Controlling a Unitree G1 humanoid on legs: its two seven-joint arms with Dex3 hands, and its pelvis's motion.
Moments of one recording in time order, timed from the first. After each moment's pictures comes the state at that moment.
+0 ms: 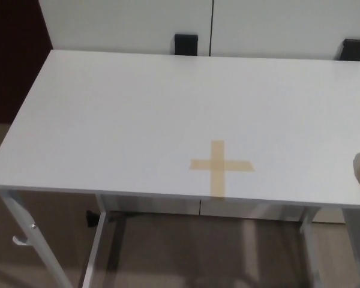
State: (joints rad) left_arm -0.02 0.57 0.19 1.25 0.06 -0.05 -0.02; right_arm -0.29 -0.67 -0.48 0.52 0.23 -0.12 0.14
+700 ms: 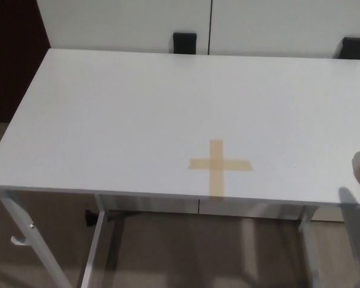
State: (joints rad) left_arm -0.03 0.57 0.19 1.25 0.05 -0.05 -0.02; right_arm -0.35 -0.52 -0.22 0.66 0.10 -0.05 0.09
